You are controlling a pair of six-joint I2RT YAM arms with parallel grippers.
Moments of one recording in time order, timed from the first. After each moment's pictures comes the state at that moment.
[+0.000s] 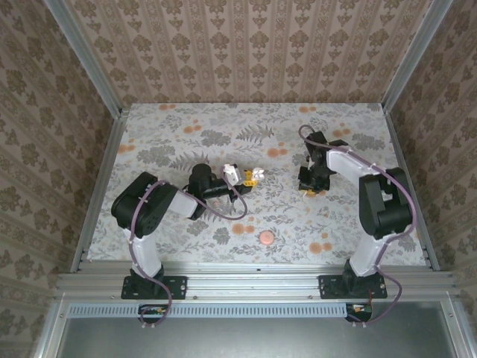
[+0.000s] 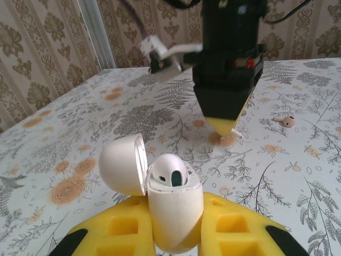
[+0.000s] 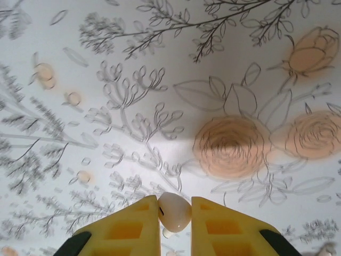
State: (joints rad) left arm -0.59 1.88 0.64 1.11 0.75 0.24; right arm 0.21 1.75 1.19 -0.86 -0.14 0.45
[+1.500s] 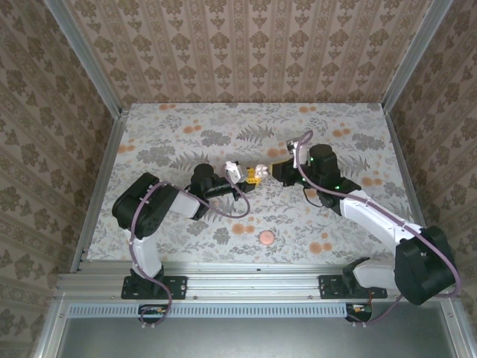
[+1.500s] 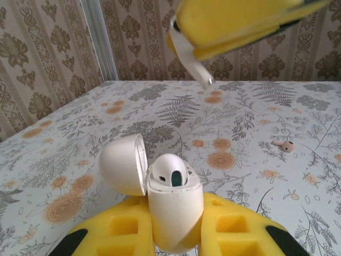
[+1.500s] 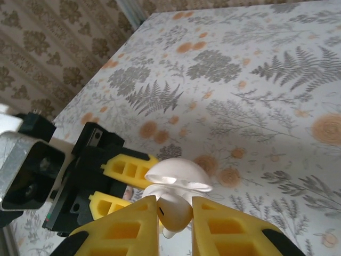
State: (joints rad) left arm -0.63 1.87 0.66 1.15 0.71 0.16; right arm 0.41 1.27 0.76 0.08 -0.38 0.28
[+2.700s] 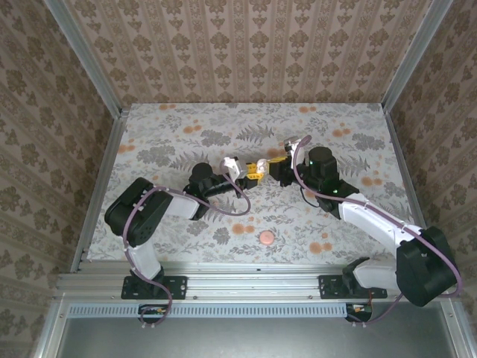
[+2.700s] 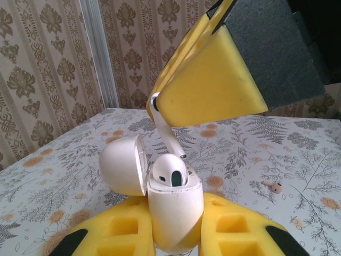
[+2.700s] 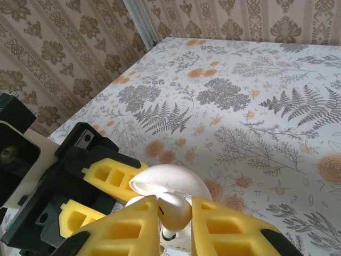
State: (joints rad) left arm -0.66 1.79 0.66 1.18 0.68 0.06; right arm 0.44 1.25 0.73 0.20 -0.35 0.24
